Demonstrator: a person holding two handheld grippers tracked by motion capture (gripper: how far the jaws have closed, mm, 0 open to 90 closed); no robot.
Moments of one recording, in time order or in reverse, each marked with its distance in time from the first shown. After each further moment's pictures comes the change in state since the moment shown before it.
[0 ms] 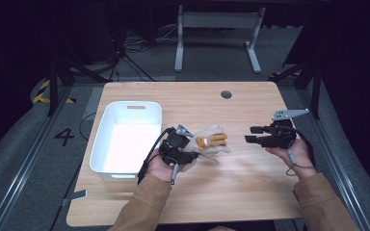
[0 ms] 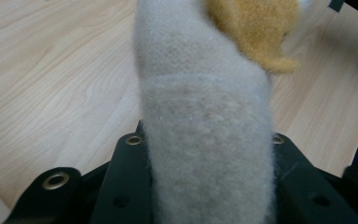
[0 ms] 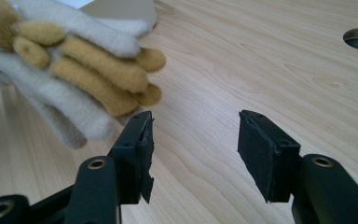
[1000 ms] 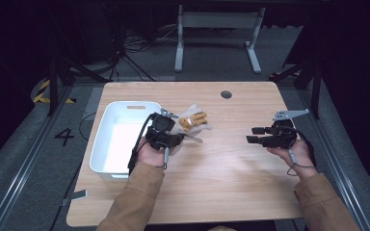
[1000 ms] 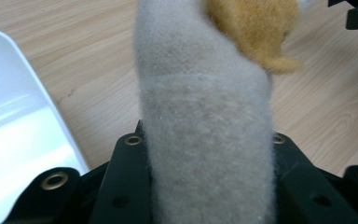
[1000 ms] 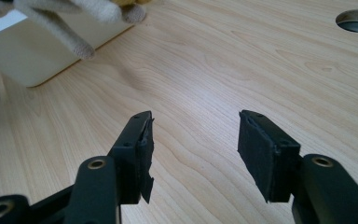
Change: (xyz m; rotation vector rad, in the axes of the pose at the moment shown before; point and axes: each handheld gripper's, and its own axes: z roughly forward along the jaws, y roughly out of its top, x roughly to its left) left arm 0.030 0.021 -0.028 -0.024 0.187 -0.148; right arm -0.011 -0.008 0.001 0.019 -0.010 0.030
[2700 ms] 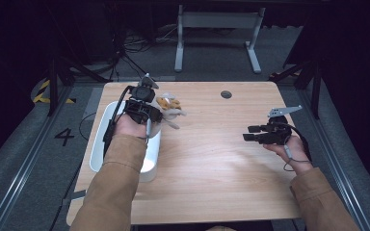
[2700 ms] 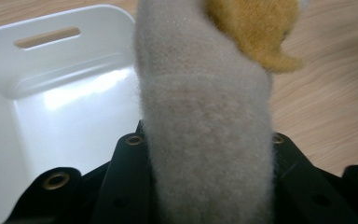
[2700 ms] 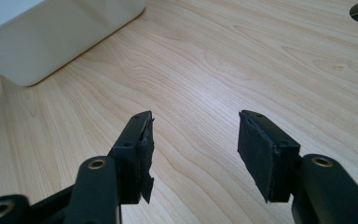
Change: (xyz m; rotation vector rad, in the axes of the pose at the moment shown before) left arm 0.035 0.055 -0.061 0.204 0.161 -0.216; right arm -0.013 0.005 0.016 0.029 0.034 0.010
